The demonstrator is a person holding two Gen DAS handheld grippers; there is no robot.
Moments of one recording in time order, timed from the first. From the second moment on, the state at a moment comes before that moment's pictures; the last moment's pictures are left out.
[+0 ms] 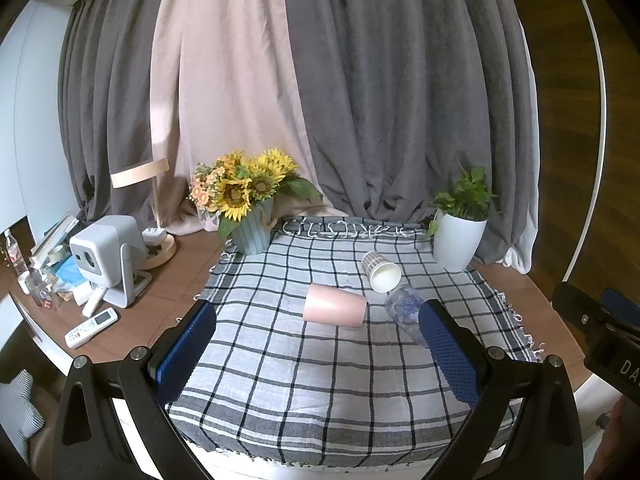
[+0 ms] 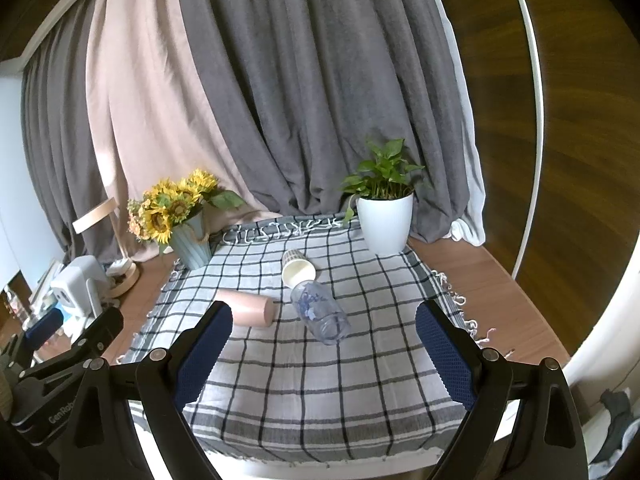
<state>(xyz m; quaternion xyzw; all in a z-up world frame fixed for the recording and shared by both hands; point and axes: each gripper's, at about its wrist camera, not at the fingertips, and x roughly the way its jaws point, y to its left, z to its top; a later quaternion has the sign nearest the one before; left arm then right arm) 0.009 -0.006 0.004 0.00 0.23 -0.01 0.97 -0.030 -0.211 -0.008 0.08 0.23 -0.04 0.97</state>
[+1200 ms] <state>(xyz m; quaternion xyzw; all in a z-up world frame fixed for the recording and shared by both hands) 0.009 -0.015 0.003 0.00 0.23 -0.02 0.97 -0.027 -0.216 -0.008 0.09 0.23 -0.04 0.97</state>
